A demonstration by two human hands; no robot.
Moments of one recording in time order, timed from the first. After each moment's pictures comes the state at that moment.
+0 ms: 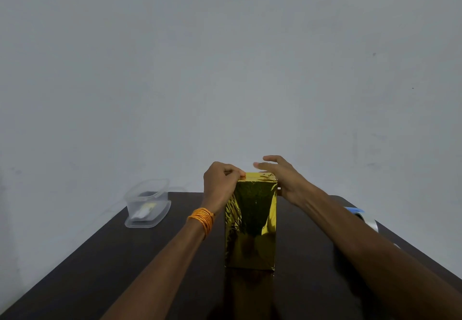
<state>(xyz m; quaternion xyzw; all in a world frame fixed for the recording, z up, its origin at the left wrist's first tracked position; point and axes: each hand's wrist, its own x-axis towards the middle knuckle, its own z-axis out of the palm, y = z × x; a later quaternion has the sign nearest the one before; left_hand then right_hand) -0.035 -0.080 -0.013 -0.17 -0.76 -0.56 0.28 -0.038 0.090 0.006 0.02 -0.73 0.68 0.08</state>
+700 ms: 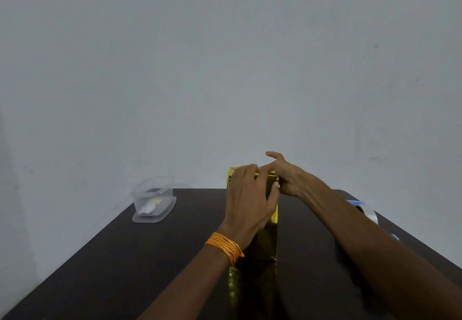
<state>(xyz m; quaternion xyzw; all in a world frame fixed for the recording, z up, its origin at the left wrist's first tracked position) 0.019 -0.039 -0.041 -0.23 -0.84 -0.20 0.45 -0.042 0.092 0.008 -0.01 -0.70 0.71 0.00</state>
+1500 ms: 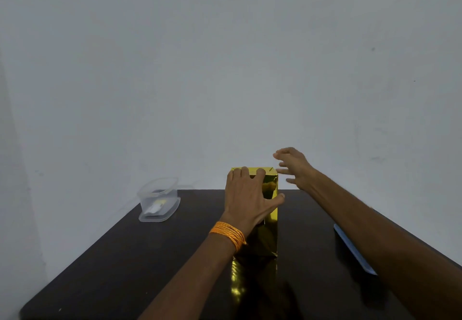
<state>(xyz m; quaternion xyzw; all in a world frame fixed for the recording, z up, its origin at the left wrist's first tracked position) 0.019 -0.044 -0.036 -0.18 -0.91 -0.10 0.36 -0.026 0.113 0.021 -0.04 -0.74 0.66 0.13</state>
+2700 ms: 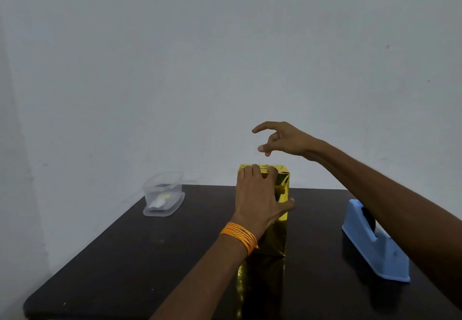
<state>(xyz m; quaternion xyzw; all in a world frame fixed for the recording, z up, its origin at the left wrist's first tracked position) 0.022 -0.045 -0.039 -0.19 -0.92 -0.10 0.34 -0.020 0.087 0.083 0.24 -0.91 0.32 0.12</state>
